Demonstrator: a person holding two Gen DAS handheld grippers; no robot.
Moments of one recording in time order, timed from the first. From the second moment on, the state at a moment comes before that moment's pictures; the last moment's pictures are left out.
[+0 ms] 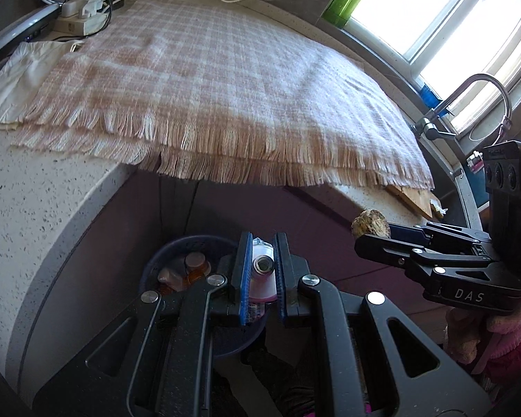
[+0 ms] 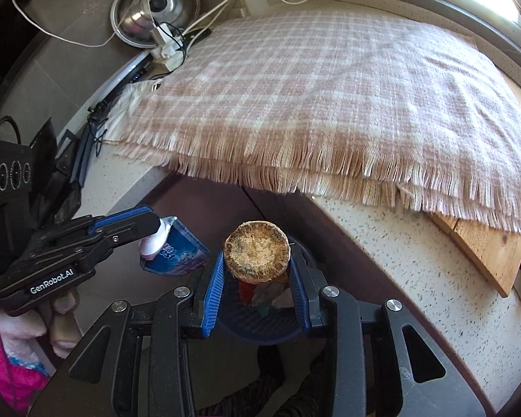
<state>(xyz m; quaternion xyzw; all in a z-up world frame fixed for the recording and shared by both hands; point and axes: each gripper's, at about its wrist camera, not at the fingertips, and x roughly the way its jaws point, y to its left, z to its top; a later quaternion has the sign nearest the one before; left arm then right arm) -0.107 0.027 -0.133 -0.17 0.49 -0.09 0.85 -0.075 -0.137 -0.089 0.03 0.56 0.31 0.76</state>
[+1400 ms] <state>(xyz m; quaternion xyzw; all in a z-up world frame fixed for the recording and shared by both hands) -0.096 0.043 -0.276 -0.18 0.55 -0.02 0.81 -0.087 -0.078 -0.208 -0.05 0.60 0.31 0.74</state>
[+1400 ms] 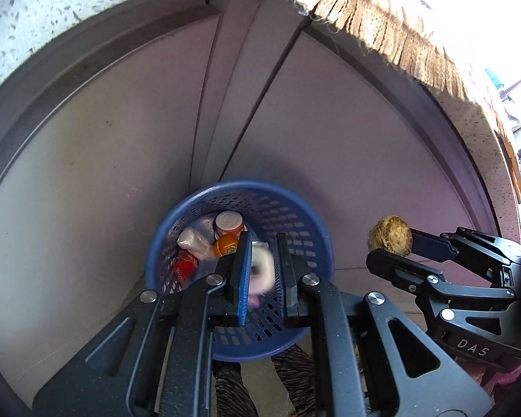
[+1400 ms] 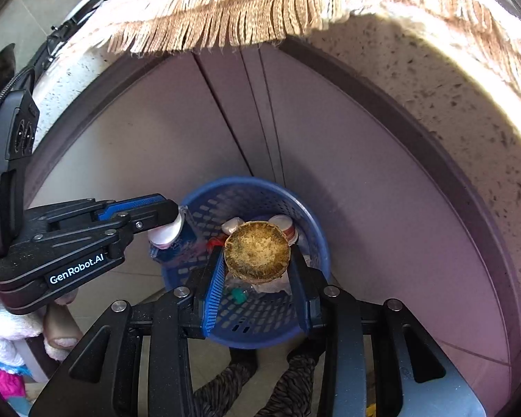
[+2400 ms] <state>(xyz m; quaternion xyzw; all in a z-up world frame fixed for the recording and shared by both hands) -0.111 0.046 -0.227 -0.17 0.54 -0.01 0.83 -0.078 -0.100 -0.138 -0.04 0.57 0.30 0.76</state>
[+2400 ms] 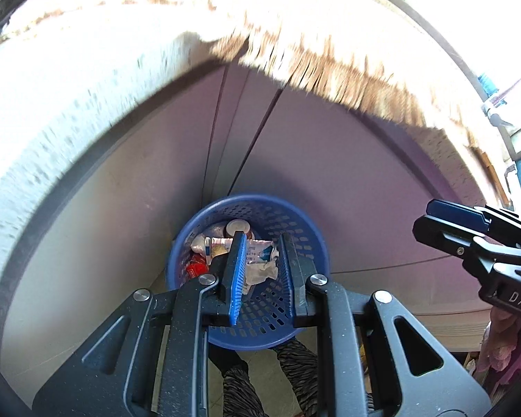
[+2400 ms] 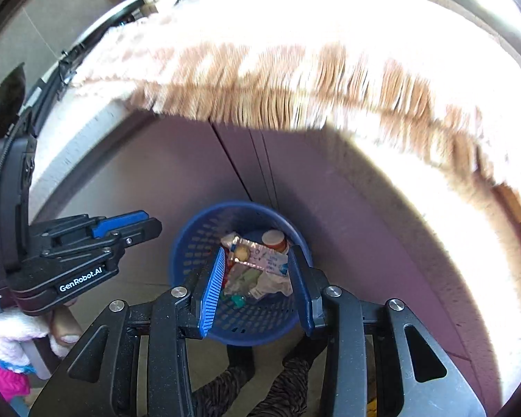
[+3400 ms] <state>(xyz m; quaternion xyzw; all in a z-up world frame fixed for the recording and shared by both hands) -0.058 0.022 0.000 -0.11 0.37 -0.01 0.92 -0.010 -0.161 0.030 0.05 0.45 0.33 0.83</state>
